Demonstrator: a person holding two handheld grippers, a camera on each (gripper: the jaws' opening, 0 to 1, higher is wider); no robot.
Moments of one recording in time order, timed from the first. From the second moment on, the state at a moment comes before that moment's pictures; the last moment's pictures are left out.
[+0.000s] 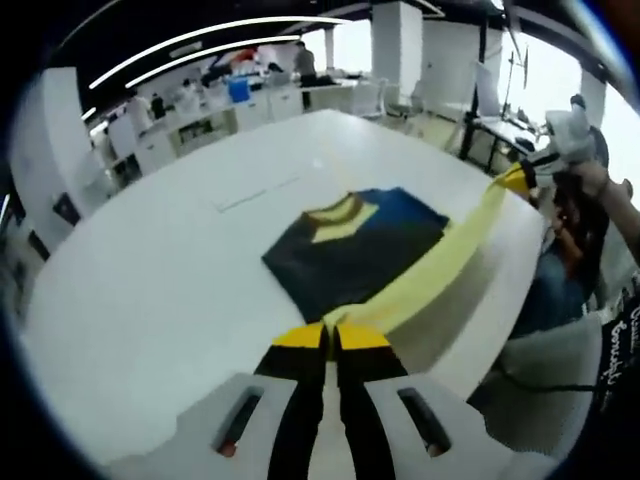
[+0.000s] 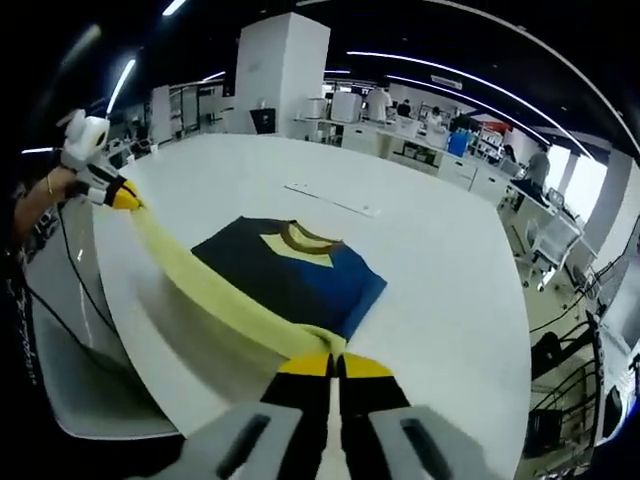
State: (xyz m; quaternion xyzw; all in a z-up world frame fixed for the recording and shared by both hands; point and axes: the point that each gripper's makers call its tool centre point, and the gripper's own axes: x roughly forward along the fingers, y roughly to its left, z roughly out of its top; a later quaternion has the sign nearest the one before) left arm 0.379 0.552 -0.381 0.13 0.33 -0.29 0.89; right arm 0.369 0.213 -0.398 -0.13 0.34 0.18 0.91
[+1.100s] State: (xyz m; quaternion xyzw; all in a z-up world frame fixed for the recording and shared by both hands) left arm 0.509 0.556 -0.355 0.08 0.26 -0.21 0.94; right arm 0.493 0.213 -0.367 -0.12 0.28 0.15 0.94
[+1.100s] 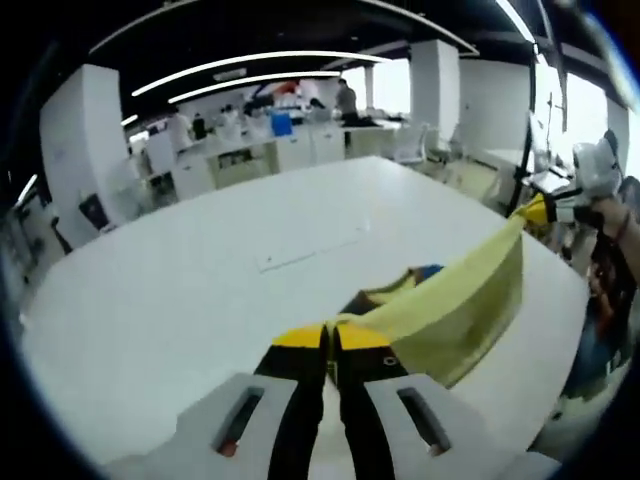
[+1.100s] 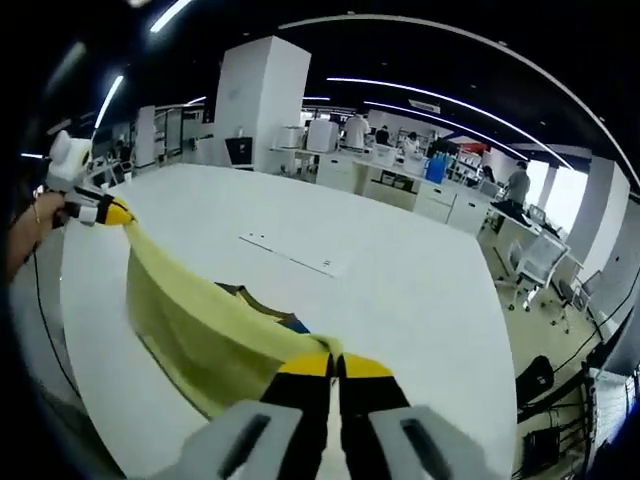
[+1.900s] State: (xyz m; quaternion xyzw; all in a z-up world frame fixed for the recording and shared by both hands) left arm 0.584 0.552 -0.418 0.07 0.27 -0.16 0.95; right arm 0.562 0.206 -0.429 -0.11 0.30 0.13 0.94
